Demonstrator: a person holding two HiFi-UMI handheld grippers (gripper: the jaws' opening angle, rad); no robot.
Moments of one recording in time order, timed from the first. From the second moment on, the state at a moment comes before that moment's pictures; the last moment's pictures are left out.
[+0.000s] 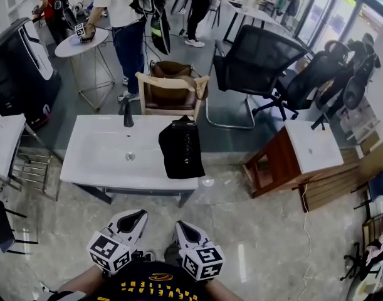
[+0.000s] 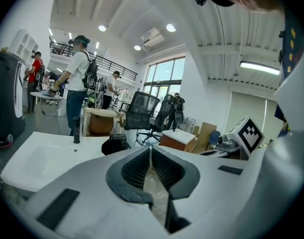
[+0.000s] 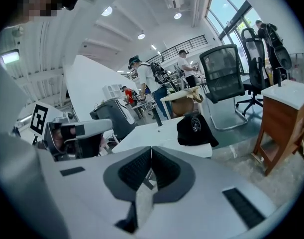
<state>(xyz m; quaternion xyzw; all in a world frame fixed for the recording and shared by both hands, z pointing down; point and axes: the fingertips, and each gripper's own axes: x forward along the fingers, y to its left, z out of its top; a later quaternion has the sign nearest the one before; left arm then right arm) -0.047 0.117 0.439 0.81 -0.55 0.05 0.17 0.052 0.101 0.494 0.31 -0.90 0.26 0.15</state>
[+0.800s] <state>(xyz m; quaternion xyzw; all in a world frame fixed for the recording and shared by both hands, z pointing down) -0.004 -0.012 0.435 0.80 -0.57 0.06 0.18 0.091 -0.051 0.501 0.30 -0.90 0.28 0.14</state>
